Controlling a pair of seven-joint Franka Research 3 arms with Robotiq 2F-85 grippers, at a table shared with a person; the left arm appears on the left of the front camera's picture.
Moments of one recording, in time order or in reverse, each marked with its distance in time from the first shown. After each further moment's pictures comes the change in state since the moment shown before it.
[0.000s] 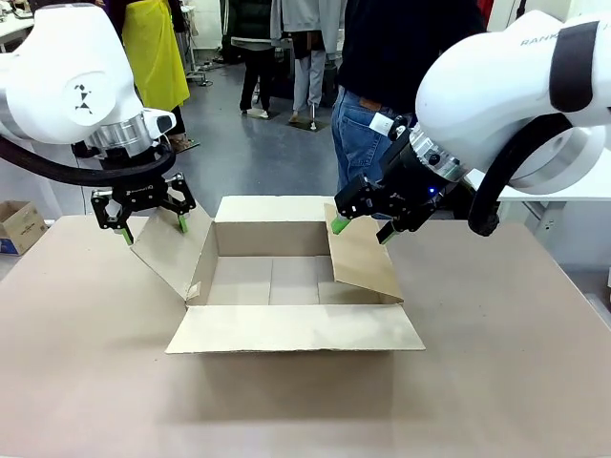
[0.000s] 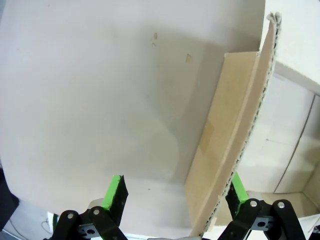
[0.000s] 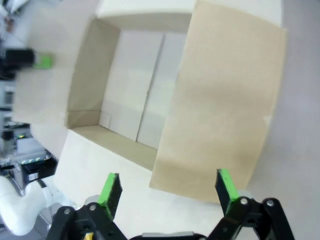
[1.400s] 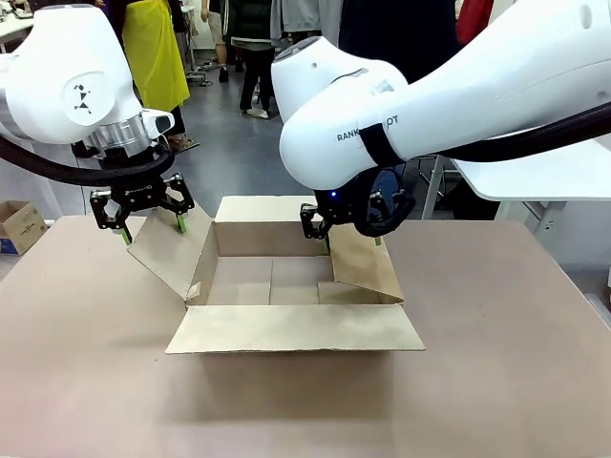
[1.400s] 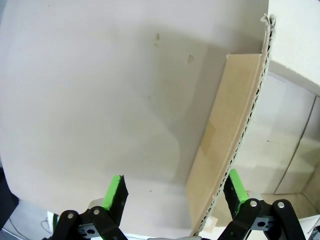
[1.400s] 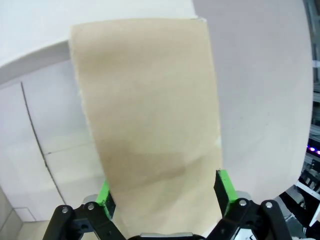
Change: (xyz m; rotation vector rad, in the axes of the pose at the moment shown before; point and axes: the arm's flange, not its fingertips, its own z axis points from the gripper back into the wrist) left arm 0.002 0.002 0.000 0.001 0.002 0.005; right arm 0.081 0.052 -0.107 -0.764 0.127 -0.337
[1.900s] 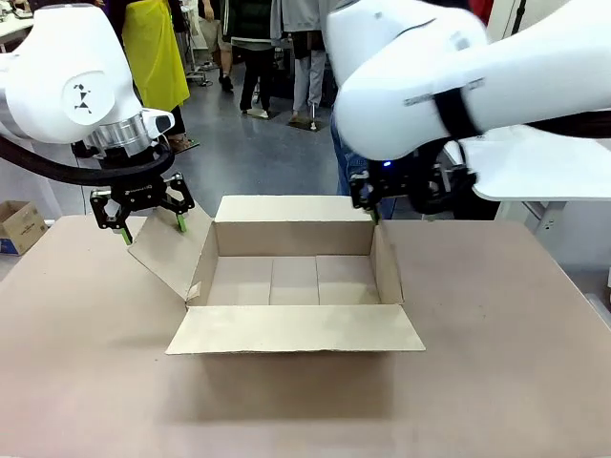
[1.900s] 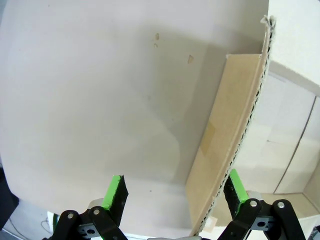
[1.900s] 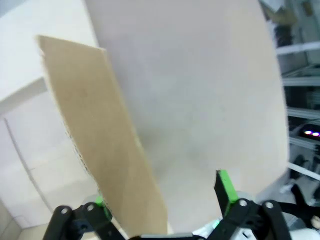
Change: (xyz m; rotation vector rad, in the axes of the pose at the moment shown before) left arm 0.000 0.000 0.000 0.000 0.000 -0.001; right arm 0.001 -0.099 0.036 -0.005 -0.063 -0.168
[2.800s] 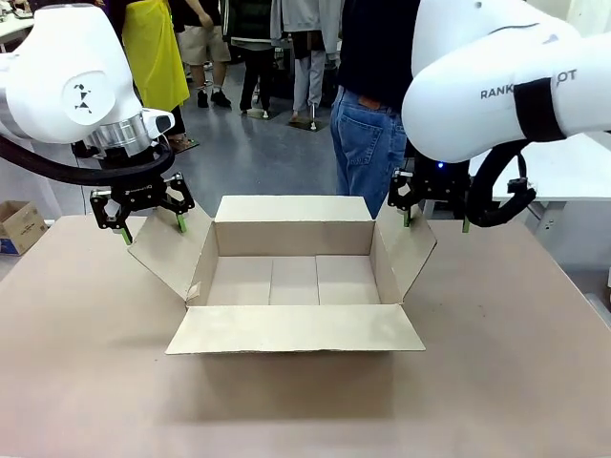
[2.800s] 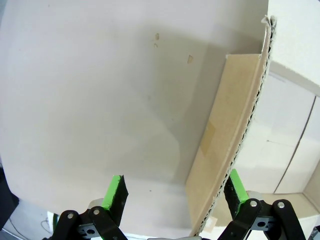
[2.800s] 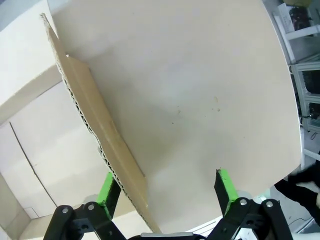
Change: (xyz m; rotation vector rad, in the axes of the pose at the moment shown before) left arm 0.000 0.000 0.000 0.001 0.001 0.000; right arm -0.003 -0.063 -0.011 0.132 0.046 -0.081
